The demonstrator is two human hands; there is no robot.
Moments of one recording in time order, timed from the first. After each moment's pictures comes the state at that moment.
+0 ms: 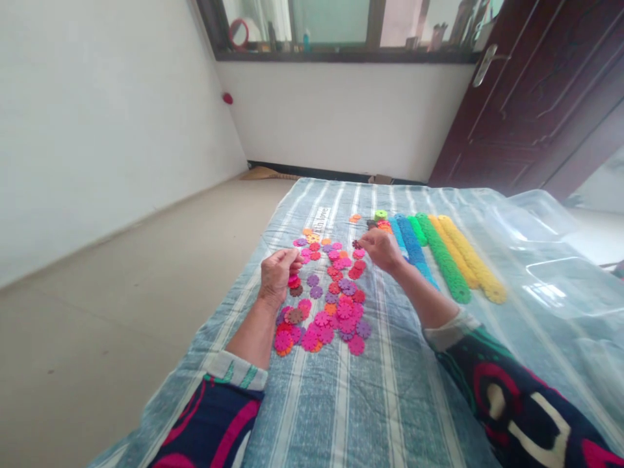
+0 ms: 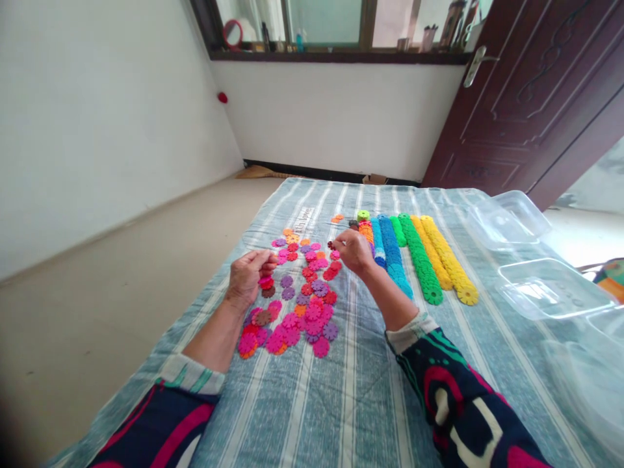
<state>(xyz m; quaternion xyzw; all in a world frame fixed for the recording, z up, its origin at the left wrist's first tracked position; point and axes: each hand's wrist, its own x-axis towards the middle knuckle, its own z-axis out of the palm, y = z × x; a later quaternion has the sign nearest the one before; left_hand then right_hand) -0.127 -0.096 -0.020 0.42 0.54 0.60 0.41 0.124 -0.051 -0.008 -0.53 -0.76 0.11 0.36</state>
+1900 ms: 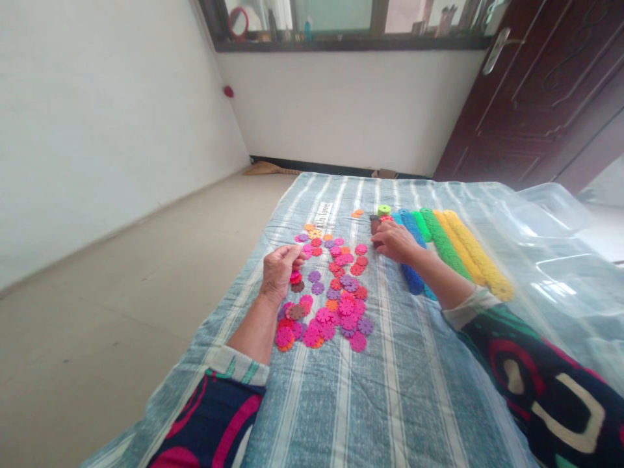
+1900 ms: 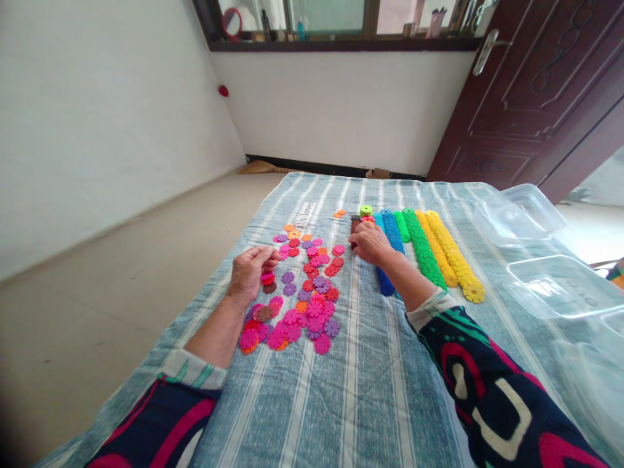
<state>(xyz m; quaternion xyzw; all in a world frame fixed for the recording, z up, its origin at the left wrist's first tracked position) -0.126 -0.097 -0.021 0.43 0.55 0.59 0.40 0.169 -0.035 -0.003 -0.50 -0.86 -0.03 0.06</state>
